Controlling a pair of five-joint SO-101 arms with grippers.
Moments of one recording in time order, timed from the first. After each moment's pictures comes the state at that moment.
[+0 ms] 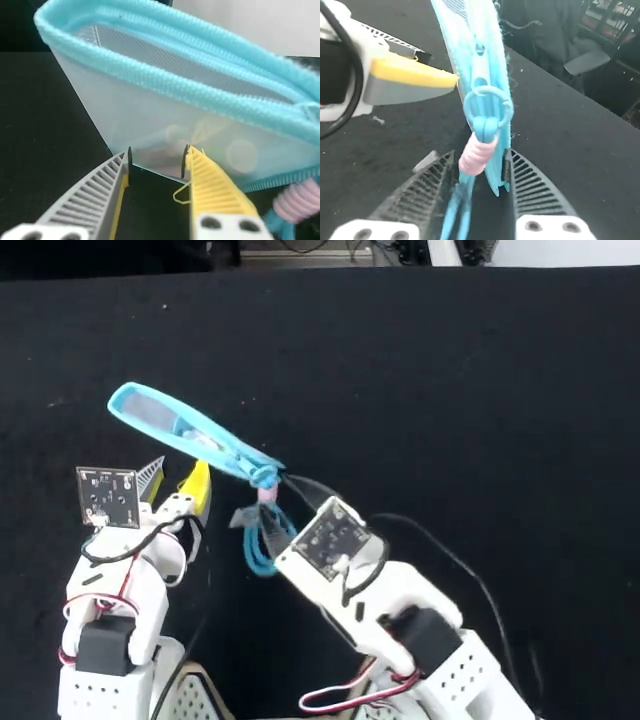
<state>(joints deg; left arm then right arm) 1.1 -100.3 79.3 45.3 3.7 -39.6 -86.5 79.4 36.5 12.2</state>
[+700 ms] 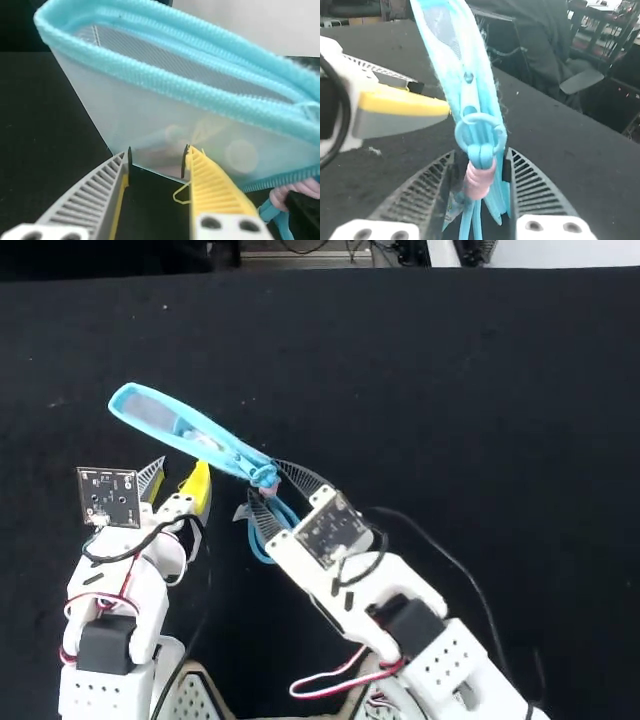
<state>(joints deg) 1.1 -100.3 79.3 45.3 3.7 -39.7 -79.6 82.3 21.4 9.2</state>
